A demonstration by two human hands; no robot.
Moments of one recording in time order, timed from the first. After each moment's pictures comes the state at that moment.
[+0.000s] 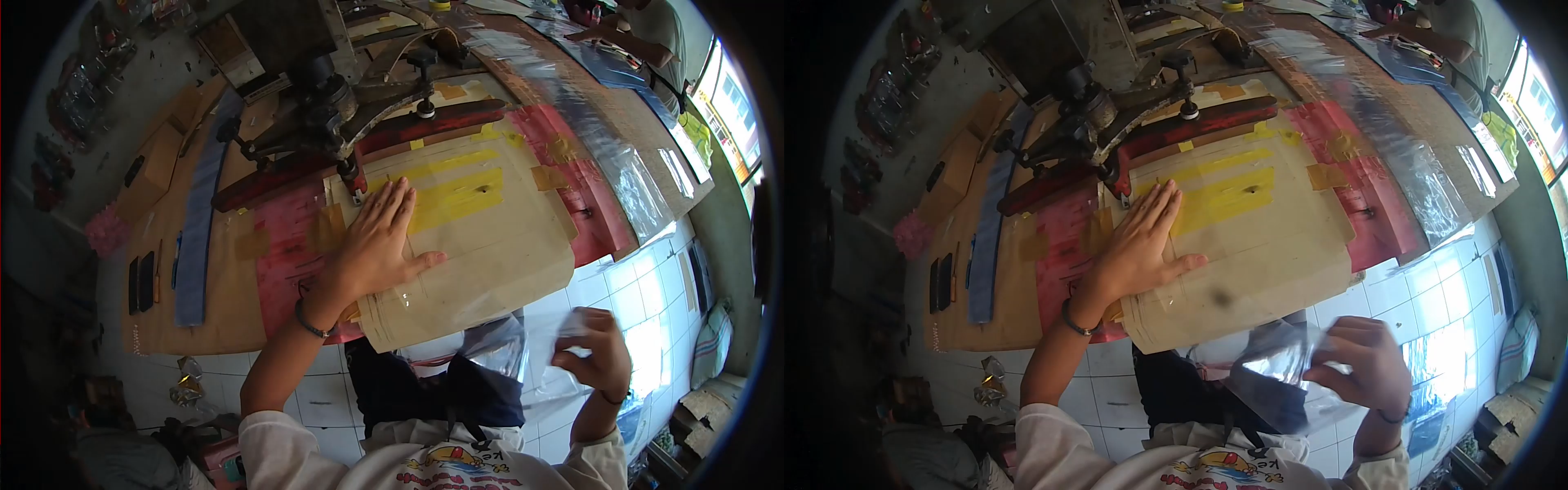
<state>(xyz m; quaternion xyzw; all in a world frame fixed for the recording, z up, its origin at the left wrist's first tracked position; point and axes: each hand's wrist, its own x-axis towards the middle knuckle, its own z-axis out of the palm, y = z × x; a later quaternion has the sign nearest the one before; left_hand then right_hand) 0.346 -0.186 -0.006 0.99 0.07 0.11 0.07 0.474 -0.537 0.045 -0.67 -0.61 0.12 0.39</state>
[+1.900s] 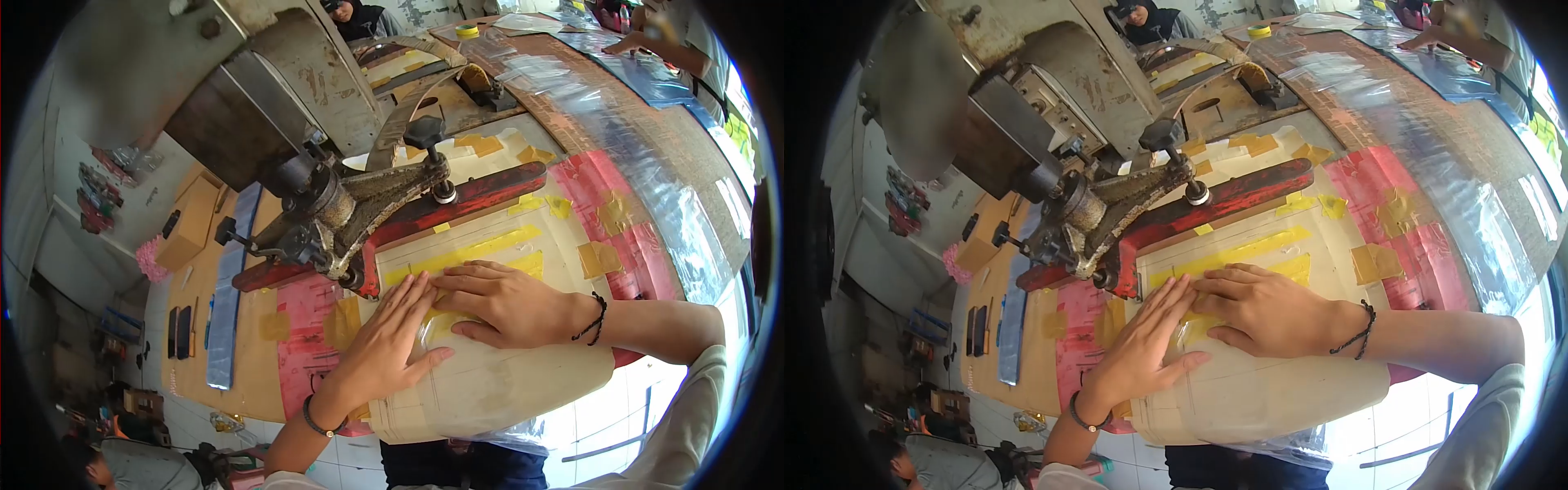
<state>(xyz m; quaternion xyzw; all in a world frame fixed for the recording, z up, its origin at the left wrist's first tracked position) 0.350 -0.190 0.016 0.98 0.10 0.07 0.15 0.568 -0.313 -0.010 -0.53 -0.79 0.07 0.31</state>
